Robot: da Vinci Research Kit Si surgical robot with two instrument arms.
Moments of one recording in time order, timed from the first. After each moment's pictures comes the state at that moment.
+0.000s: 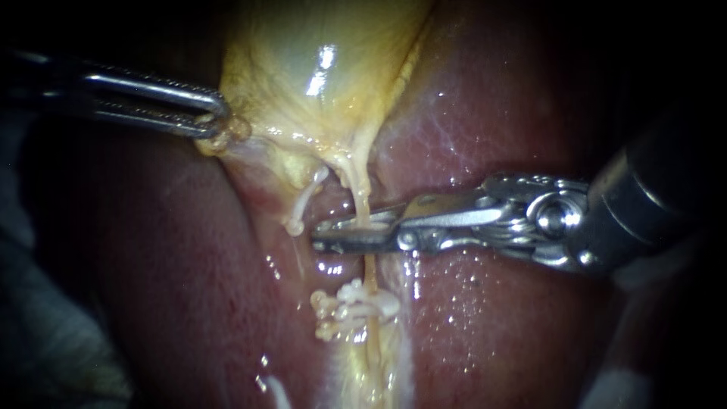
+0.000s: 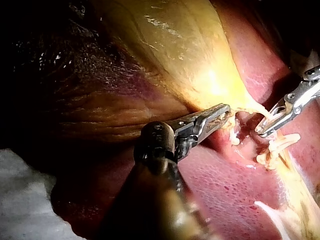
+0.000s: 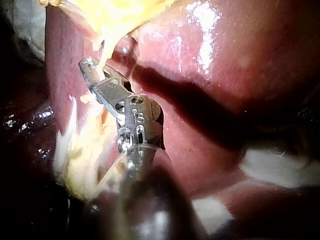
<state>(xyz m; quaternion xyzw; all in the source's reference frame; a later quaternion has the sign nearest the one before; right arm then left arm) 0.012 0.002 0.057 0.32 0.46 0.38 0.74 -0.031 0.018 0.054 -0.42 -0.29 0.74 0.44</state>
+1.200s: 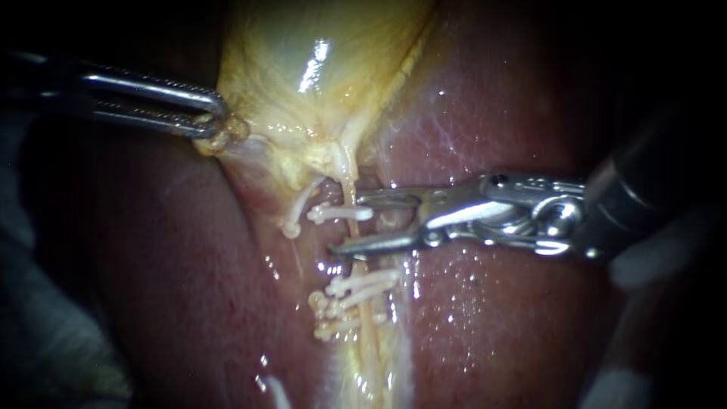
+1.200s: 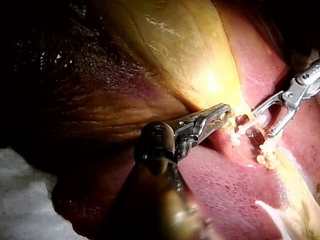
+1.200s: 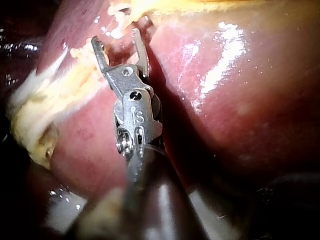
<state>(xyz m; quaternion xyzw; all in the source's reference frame) 0.009 0.000 0.062 0.23 0.54 0.18 0.79 -0.030 0.018 0.054 -0.42 -0.30 0.74 0.44</state>
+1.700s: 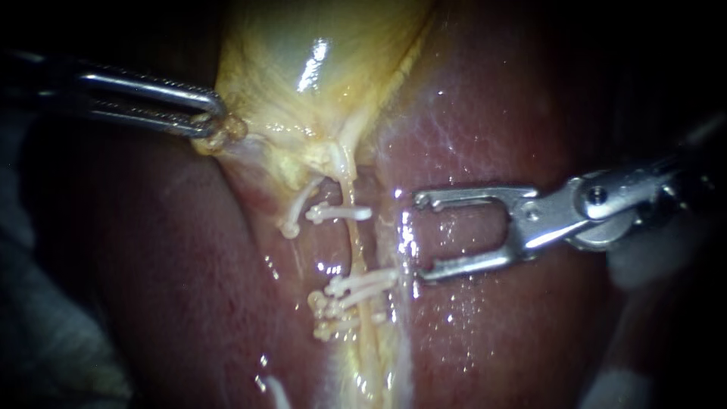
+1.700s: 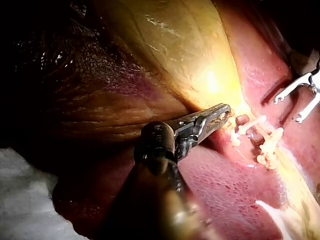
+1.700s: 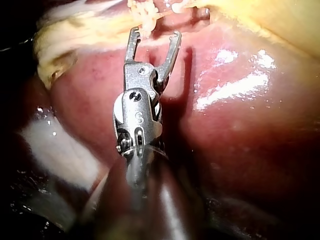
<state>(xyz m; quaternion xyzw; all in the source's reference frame) 0.002 0.001 0.057 0.18 0.57 0.08 0.80 -0.030 0.018 0.054 -0.42 -0.30 0.74 0.44</state>
